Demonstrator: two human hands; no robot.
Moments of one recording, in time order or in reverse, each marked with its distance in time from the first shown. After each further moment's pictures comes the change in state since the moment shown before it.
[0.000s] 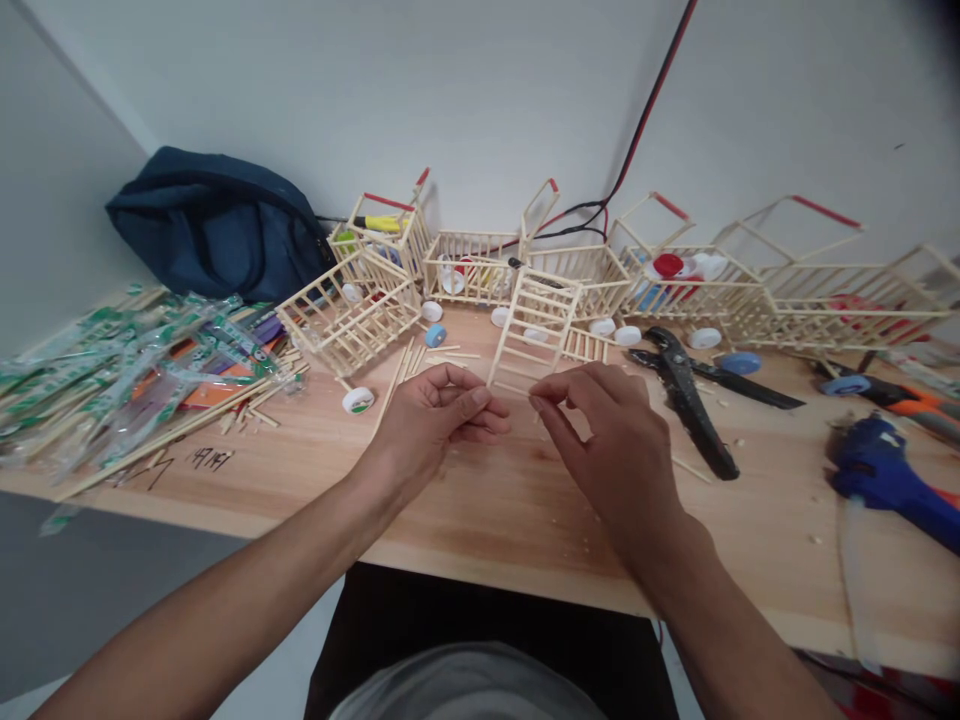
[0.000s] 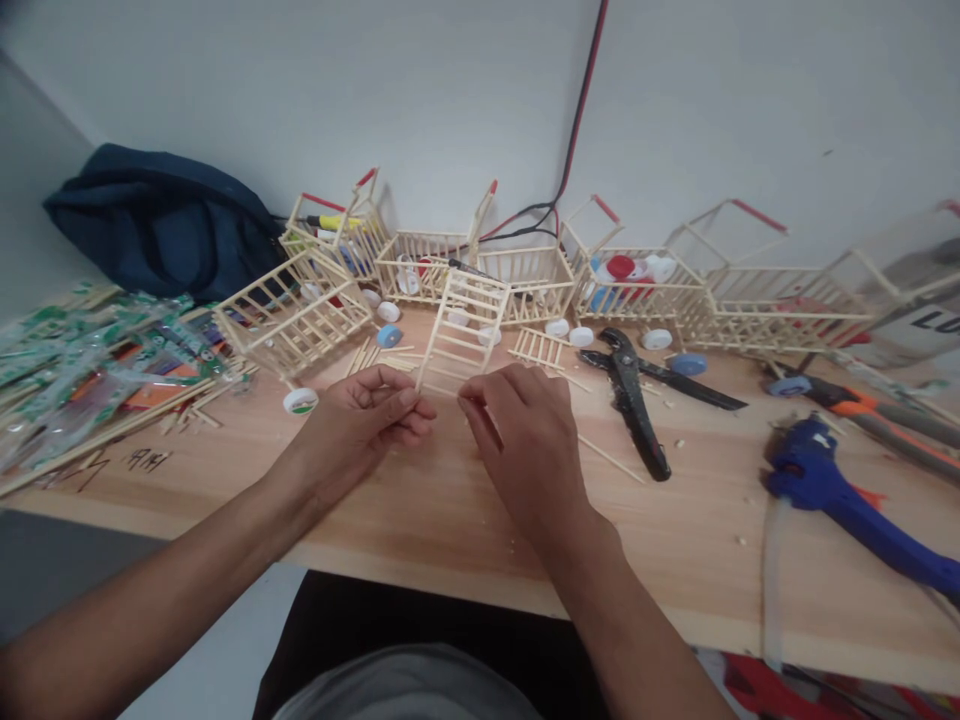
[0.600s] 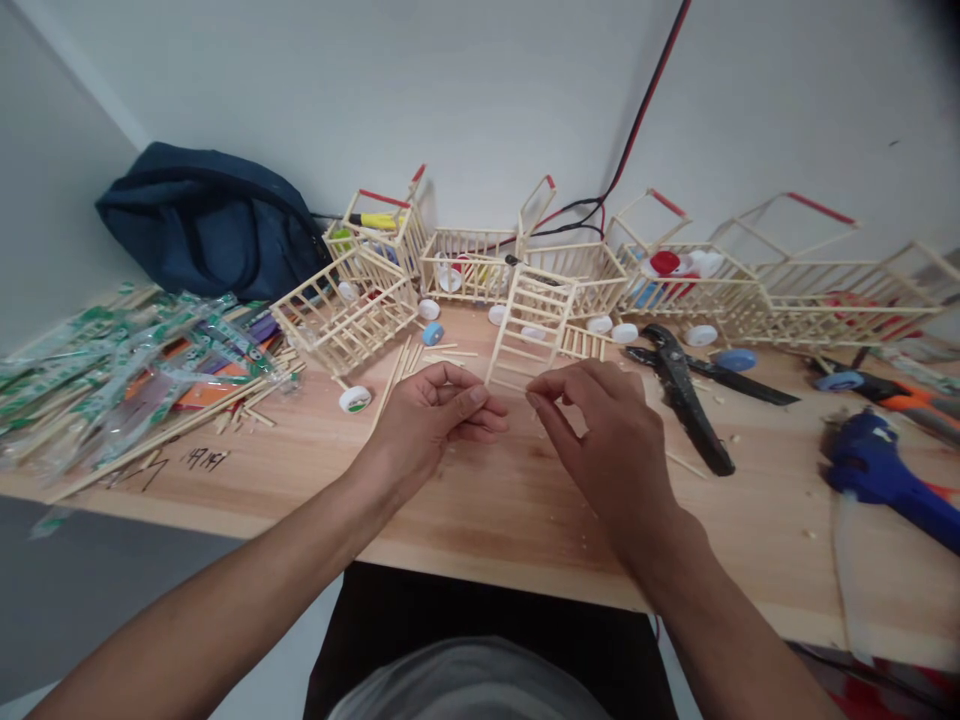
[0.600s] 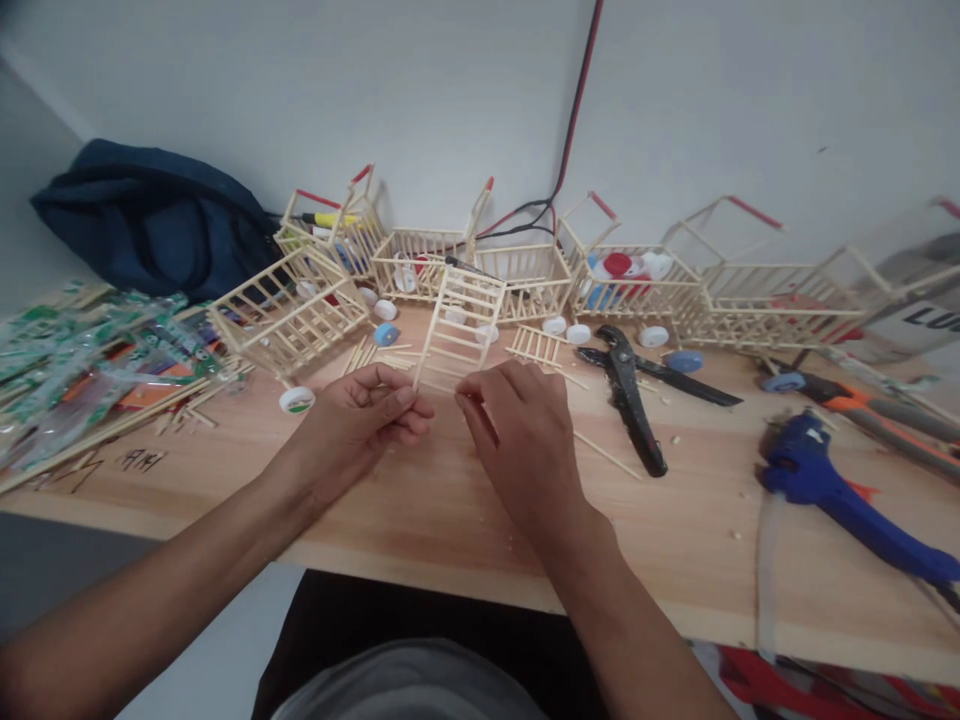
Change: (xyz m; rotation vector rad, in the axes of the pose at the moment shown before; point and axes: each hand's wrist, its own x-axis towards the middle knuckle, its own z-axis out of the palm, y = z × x) left_hand -0.001 0.001 0.001 -0.029 -0.005 -0.002; right_hand 0.000 0.001 0.002 -0.007 0.029 -0.009
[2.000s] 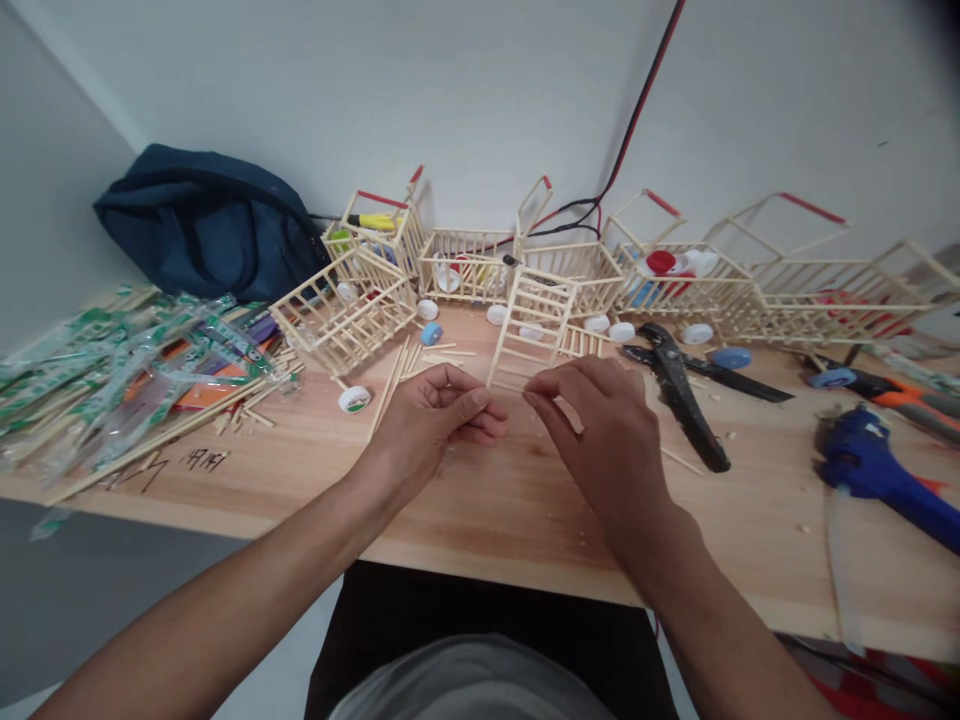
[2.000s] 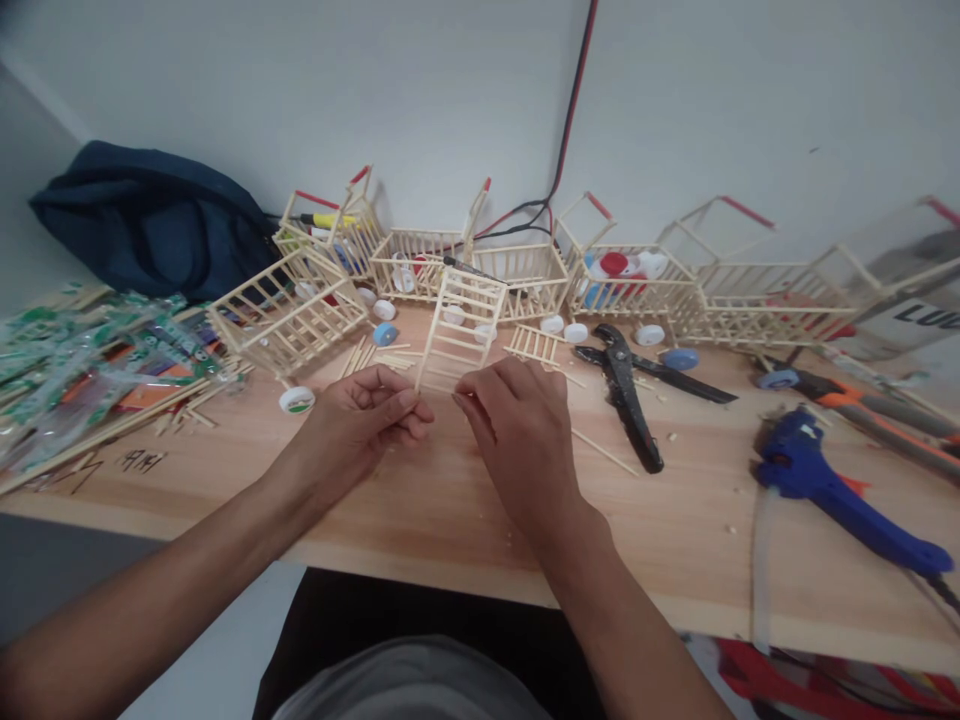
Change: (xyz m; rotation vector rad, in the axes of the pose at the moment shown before) left_hand -0.004 0.001 0.001 0.047 -0.014 0.003; right_hand 0.001 -0.002 0.001 -0.026 -0.018 0.003
